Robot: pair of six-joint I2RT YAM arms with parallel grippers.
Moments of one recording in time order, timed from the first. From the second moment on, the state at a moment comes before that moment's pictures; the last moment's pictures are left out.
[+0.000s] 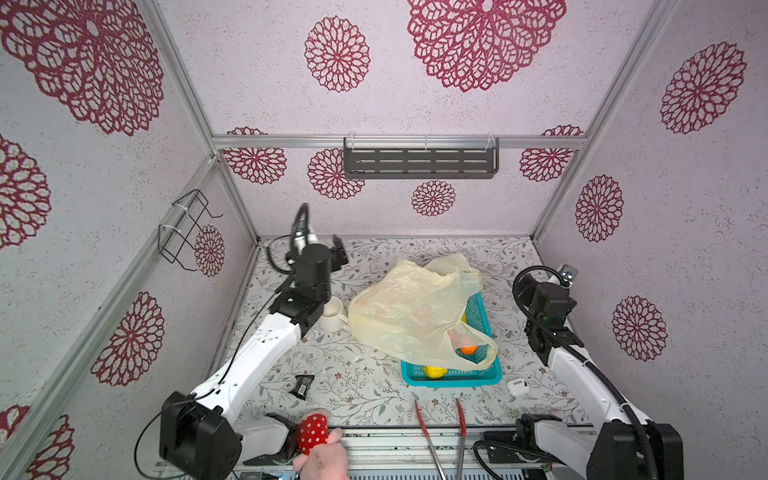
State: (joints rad) left arm -0.55 1.37 1.19 -0.09 -0.56 -0.33; right arm 0.03 1.08 0.67 0.05 0.46 0.38
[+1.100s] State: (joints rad) left arm -1.17 2.29 2.20 -0.91 -0.68 0.02; right arm 0.02 1.22 0.94 -0.38 0.13 0.49
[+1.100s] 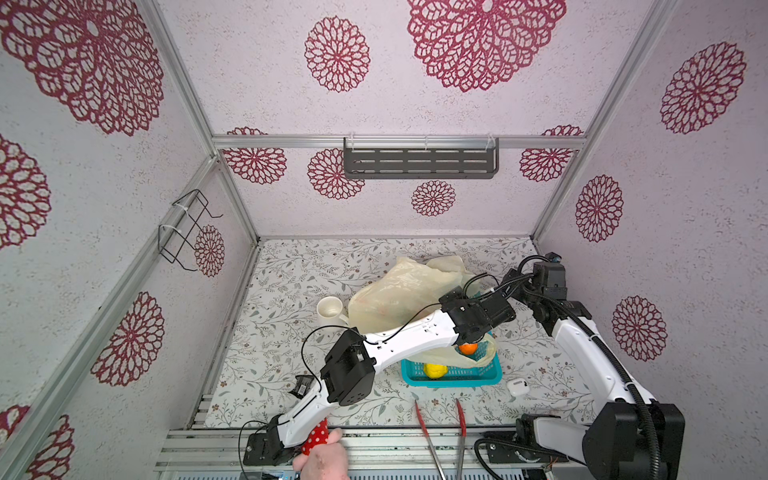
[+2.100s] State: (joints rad) left arm -0.98 1.81 1.65 -0.66 -0.37 -0.22; right arm 0.07 1.22 0.96 -0.36 0.00 0.47
